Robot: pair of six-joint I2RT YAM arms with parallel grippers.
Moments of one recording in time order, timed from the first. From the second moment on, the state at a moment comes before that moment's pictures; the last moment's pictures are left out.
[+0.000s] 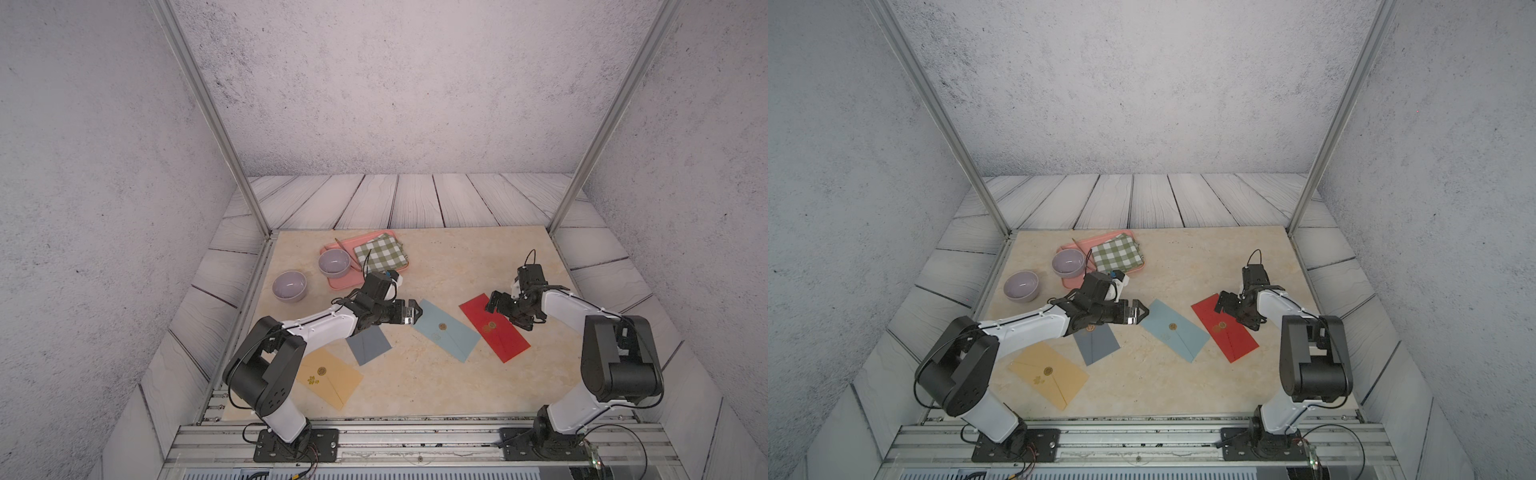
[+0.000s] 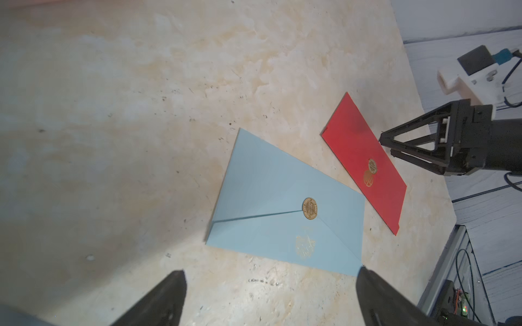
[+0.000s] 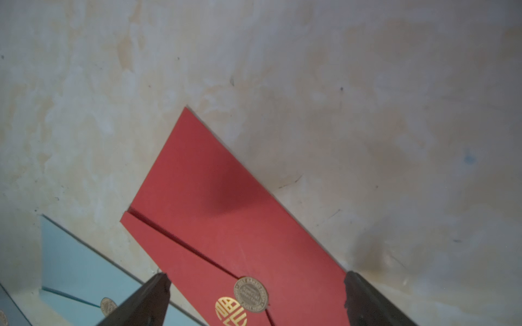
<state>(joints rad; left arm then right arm) -0.63 1.64 0.93 -0.05 0.32 -0.50 0.02 1.63 0.93 -0.52 -0.22 0.41</state>
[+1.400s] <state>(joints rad) -0.88 2.09 1.42 -0.30 0.37 -0.39 0.01 1.57 0.87 -0.50 -0.28 0.42</state>
